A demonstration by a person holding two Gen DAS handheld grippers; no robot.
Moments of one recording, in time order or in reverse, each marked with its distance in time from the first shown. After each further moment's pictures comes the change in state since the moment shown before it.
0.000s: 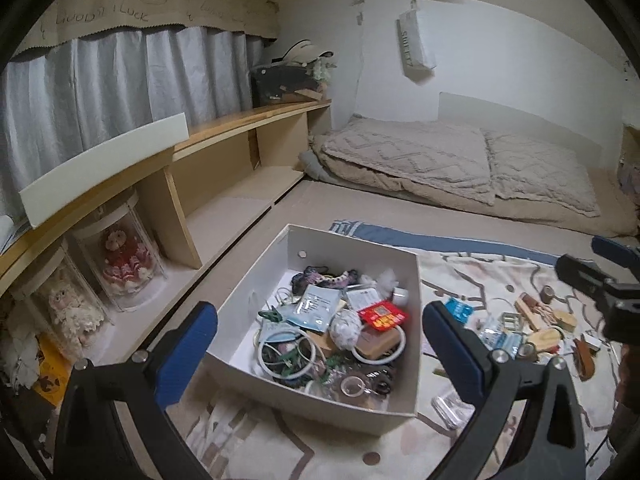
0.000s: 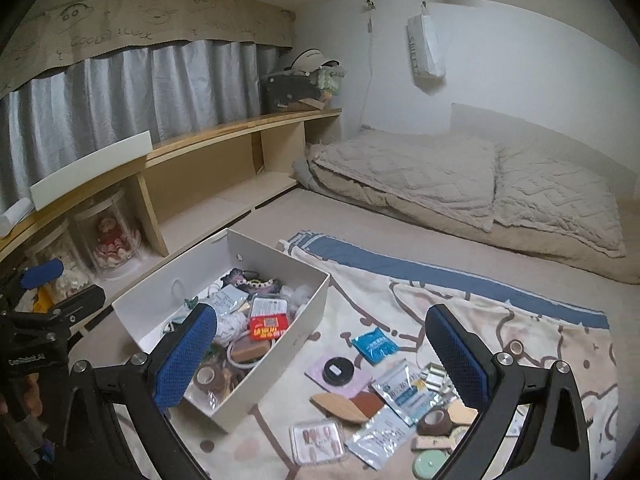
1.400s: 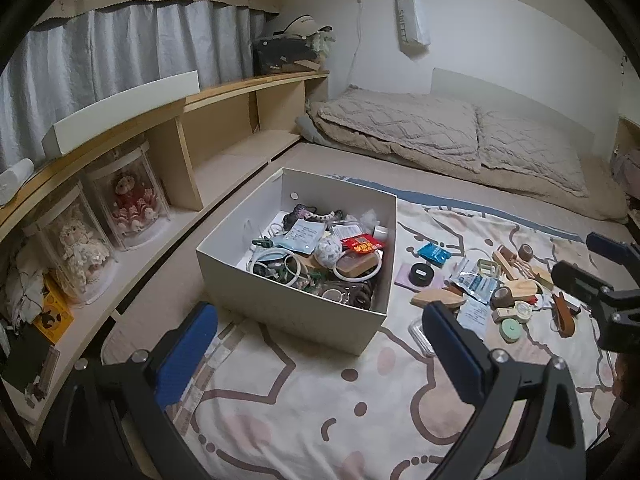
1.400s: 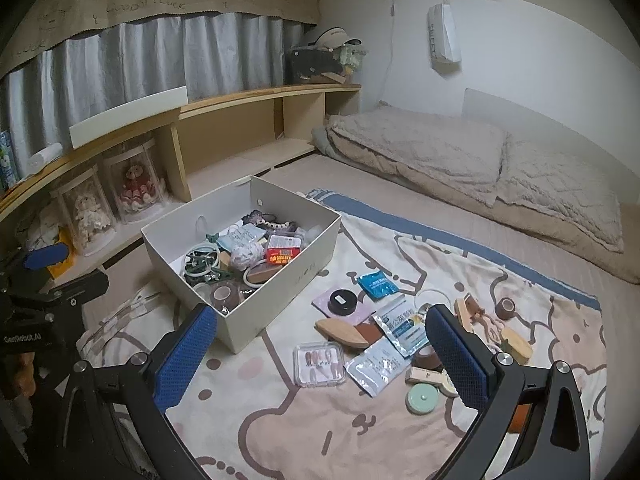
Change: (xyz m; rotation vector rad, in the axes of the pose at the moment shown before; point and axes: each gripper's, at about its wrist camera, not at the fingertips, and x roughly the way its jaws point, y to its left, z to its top) left arm -0.051 -0.010 -0.070 -0.033 0.100 -0.009; right arm -0.053 0.005 -0.066 -0.077 0.075 0.042
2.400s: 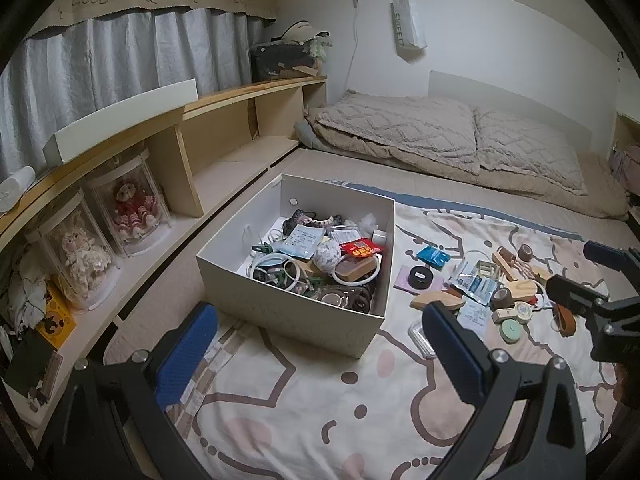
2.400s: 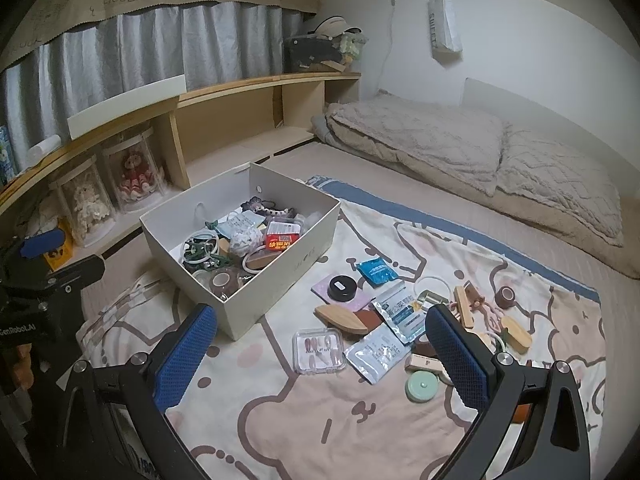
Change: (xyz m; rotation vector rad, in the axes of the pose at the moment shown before) left arm -0.006 -0.003 0.002 0.015 -0.019 0.001; right arm 0.003 0.001 -0.005 0.001 0.039 -0.004
